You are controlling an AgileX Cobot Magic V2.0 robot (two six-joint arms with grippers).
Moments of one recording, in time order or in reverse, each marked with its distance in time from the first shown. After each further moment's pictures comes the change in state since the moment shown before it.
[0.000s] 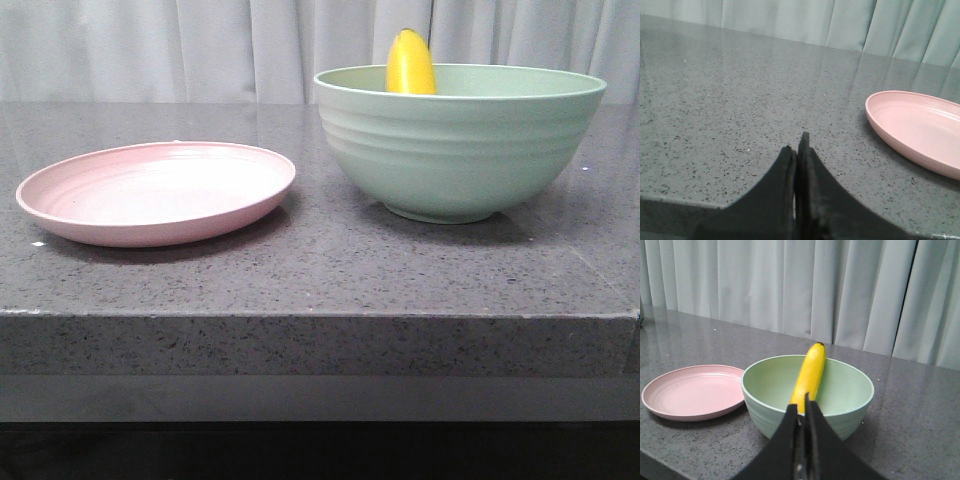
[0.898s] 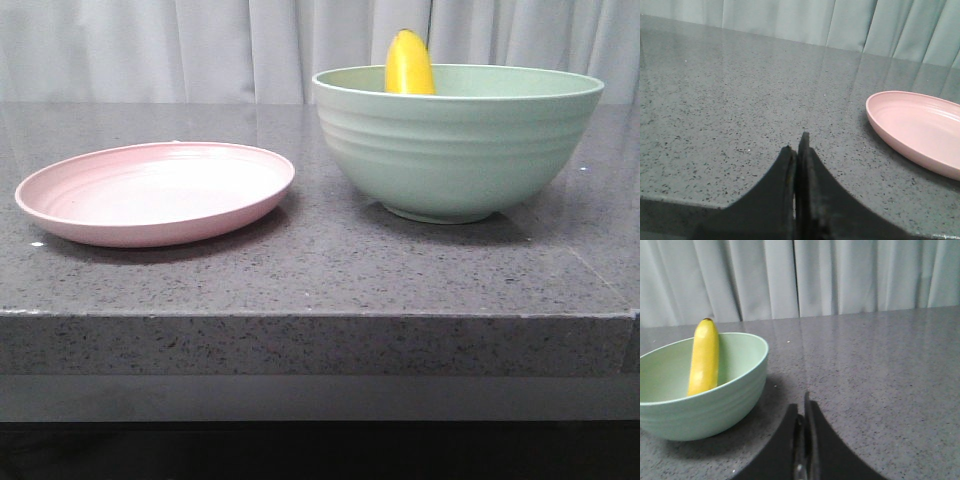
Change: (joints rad) left arm 0.002 0.000 0.000 0.000 -0.002 0.002; right arm 0.004 0.000 0.115 -0.871 -0.240 0.987
